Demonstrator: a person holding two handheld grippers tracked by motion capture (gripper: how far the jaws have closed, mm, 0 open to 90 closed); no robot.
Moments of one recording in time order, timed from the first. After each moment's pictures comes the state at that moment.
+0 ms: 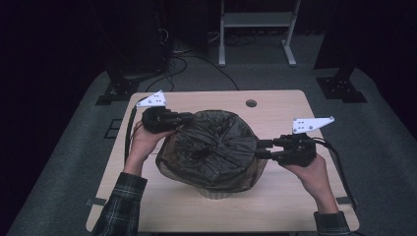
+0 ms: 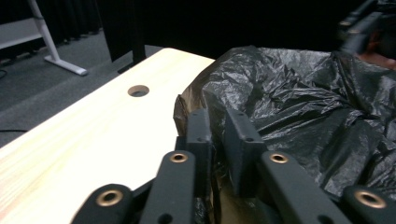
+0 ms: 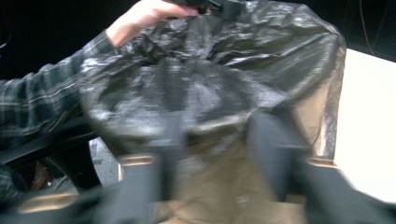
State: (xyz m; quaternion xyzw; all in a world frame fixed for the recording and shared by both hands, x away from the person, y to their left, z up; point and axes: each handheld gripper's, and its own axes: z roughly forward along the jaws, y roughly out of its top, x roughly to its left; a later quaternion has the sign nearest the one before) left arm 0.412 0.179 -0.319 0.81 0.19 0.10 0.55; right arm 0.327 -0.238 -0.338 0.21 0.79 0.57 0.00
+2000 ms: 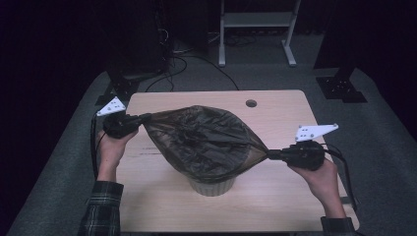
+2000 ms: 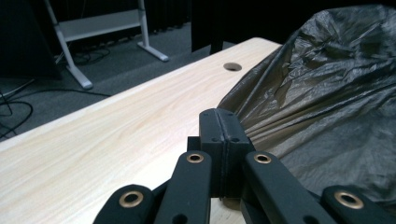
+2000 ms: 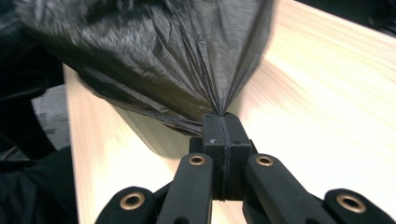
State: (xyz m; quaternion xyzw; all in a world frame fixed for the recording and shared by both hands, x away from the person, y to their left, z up) left arm 0.406 0.283 -0.343 0.77 0.32 0.20 0.52; right arm 0.318 -0.257 -0.352 0.26 0.83 0.49 0.06
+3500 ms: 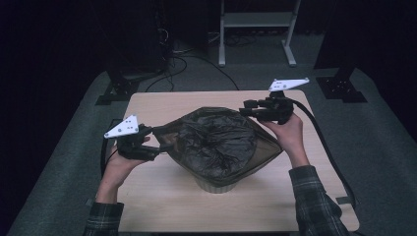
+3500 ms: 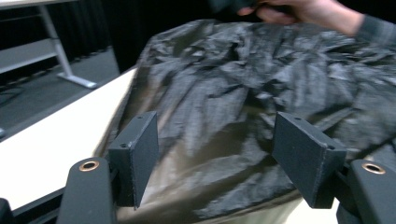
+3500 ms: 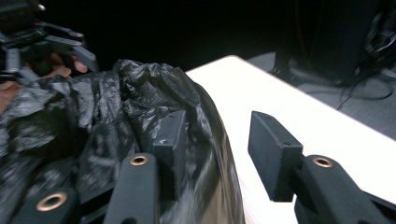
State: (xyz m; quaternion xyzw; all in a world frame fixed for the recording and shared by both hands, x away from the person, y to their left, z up) left arm 0.348 0.234 -0.340 0.79 0.17 0.12 0.57; right arm 0.430 -0.200 -0.307 0.26 0.79 0.55 0.08
